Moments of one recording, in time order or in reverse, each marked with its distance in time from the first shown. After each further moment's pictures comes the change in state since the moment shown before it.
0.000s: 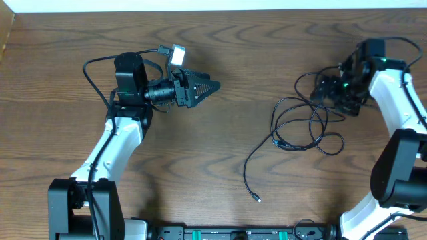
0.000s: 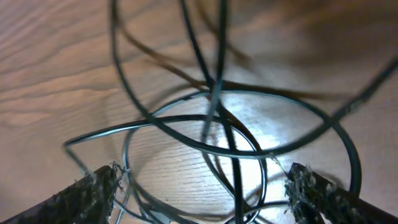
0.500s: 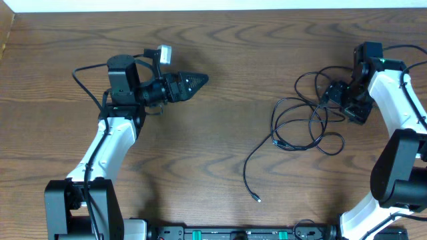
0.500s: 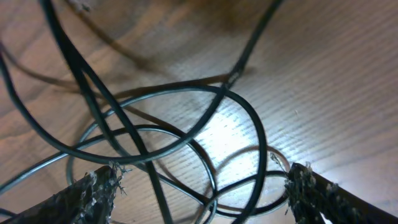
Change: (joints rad) left arm 0.061 0.000 -0.001 -0.192 -0.205 0.003; right arm 0.001 0.000 -0.005 -0.060 0.221 0.201
